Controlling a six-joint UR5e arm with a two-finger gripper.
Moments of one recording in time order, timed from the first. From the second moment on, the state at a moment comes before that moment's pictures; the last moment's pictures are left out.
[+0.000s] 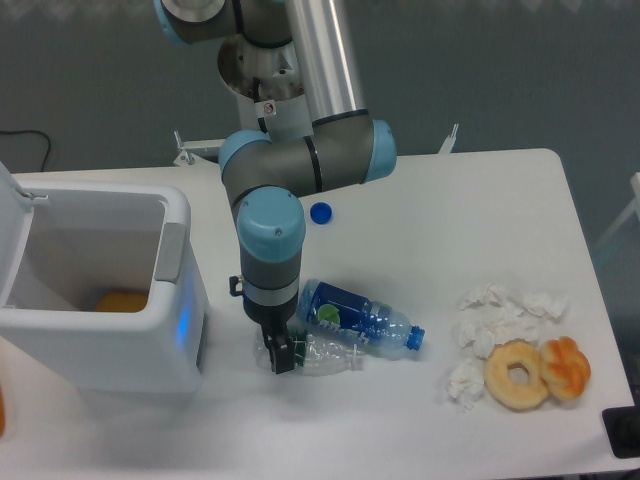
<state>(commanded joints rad) 2.27 -2.04 -1.70 -0.85 1.47 1.51</state>
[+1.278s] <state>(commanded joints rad) 2.26 -2.09 -1.71 -0.85 1.48 1.54</state>
